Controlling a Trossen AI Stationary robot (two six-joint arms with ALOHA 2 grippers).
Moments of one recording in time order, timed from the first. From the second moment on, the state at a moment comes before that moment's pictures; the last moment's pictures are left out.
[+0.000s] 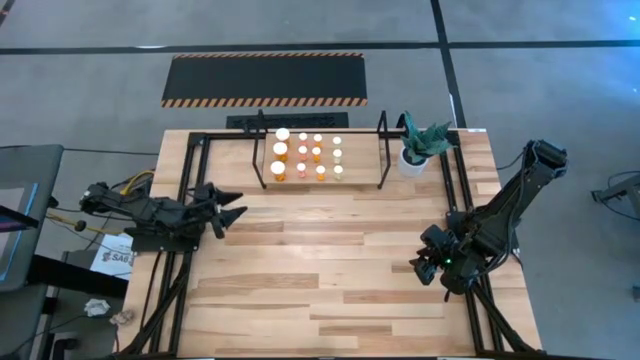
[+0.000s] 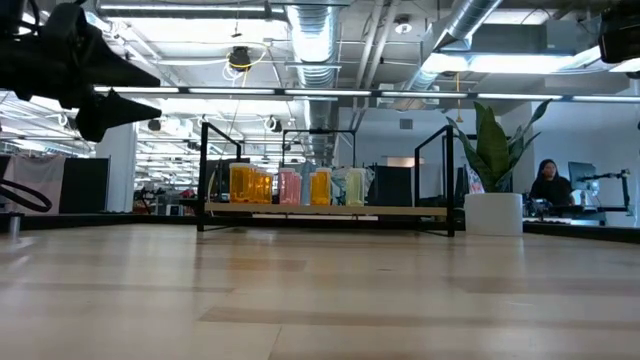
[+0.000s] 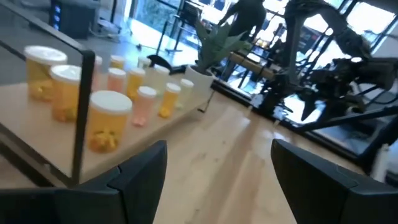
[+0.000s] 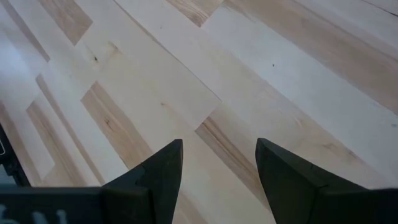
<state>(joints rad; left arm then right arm) -0.30 0.02 0.08 -0.18 -0.65 -0.49 0.87 1.07 0.66 -0.80 0.52 1.65</state>
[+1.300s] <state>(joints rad) -0.30 0.03 0.08 -0.19 -0.69 -0.09 0.87 1.07 0.66 -0.81 0.52 1.65</state>
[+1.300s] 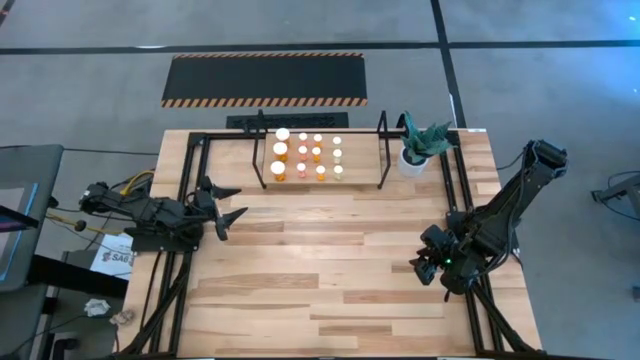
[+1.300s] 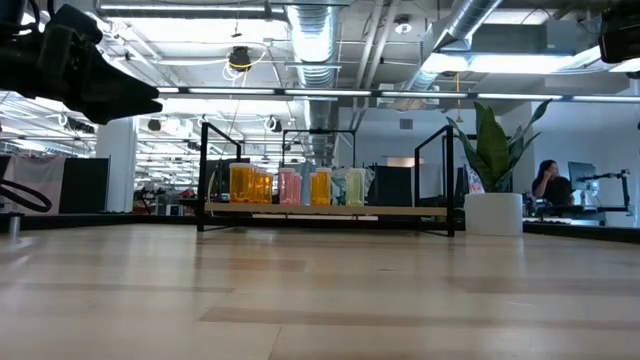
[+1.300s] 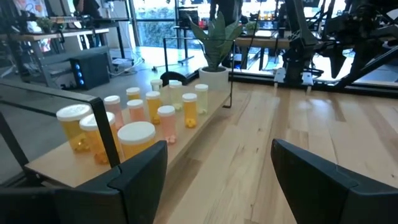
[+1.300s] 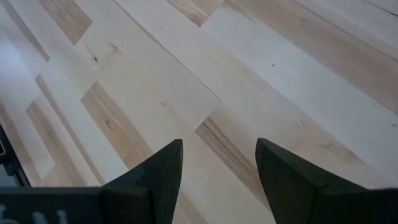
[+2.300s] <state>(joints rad) -0.30 0.03 0.08 -0.20 -0.69 -0.09 0.75 0.79 0.59 -0.31 0.81 0.95</state>
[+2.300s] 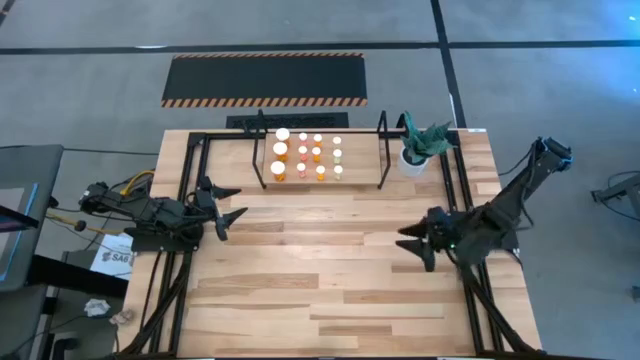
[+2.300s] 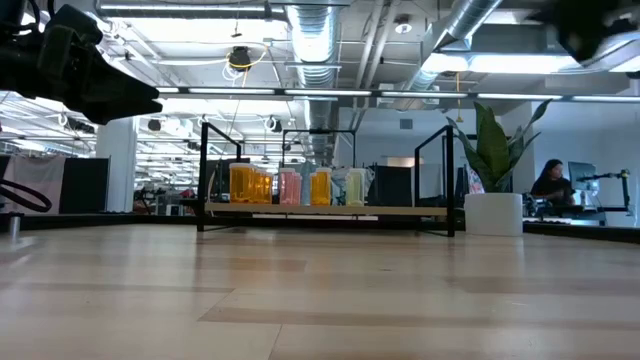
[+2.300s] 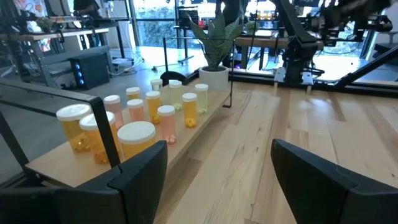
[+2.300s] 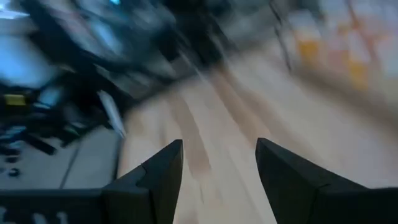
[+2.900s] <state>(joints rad) -0.30 0.03 0.08 -0.20 -0.69 -0.09 0.24 0.58 0.29 0.60 0.54 0.10</state>
